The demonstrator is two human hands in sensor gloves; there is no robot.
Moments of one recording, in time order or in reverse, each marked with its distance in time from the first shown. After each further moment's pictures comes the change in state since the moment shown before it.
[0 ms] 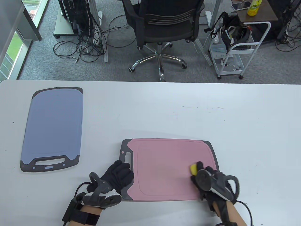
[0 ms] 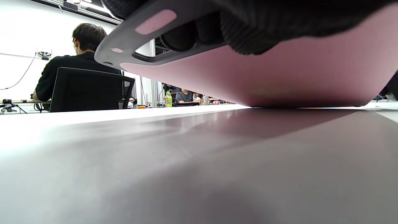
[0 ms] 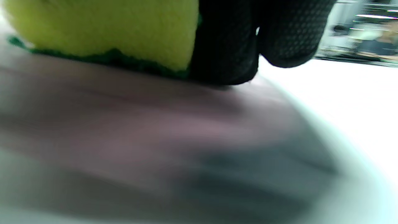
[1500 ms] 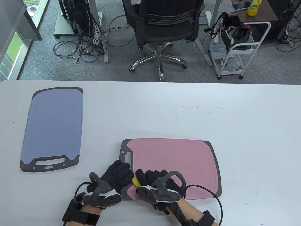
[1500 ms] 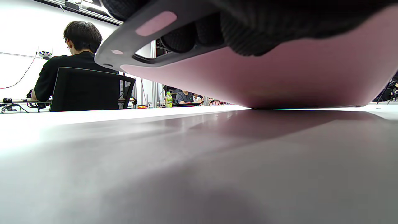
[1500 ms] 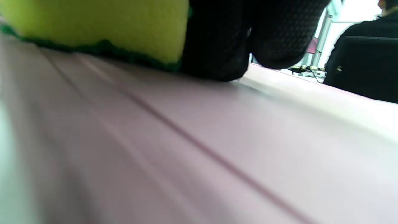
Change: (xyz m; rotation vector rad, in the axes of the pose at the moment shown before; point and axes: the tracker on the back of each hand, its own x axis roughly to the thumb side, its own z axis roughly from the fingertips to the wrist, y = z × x) left_hand -0.001 0.000 -0.001 -0.001 0.004 0.011; right_hand 0.209 -0.036 0.032 -0.103 -0.677 0.020
